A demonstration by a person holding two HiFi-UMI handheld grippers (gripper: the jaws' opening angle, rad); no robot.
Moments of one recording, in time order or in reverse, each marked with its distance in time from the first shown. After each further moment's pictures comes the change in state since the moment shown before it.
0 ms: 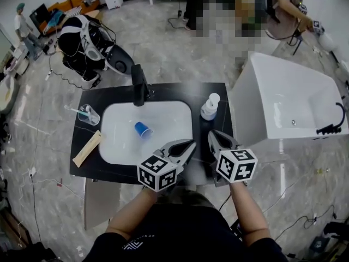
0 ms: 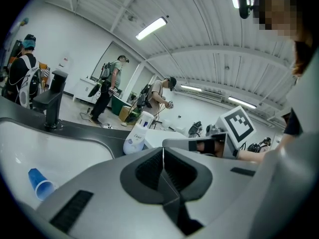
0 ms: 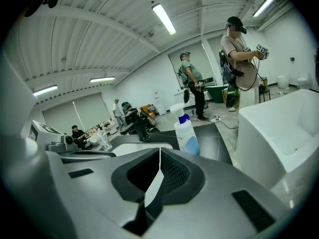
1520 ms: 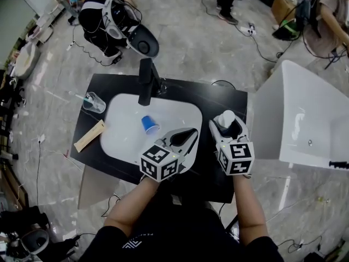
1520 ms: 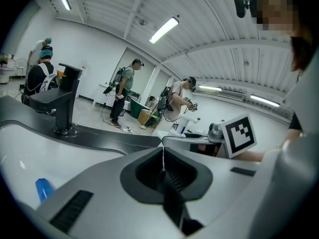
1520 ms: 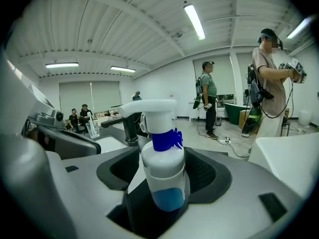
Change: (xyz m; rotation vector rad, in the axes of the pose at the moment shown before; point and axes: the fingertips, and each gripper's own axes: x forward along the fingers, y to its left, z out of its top) left arm 0.056 0.090 0.020 -0.034 -0.035 0.229; right arm 0.108 -0.056 0.044 -0.320 -0.041 0.080
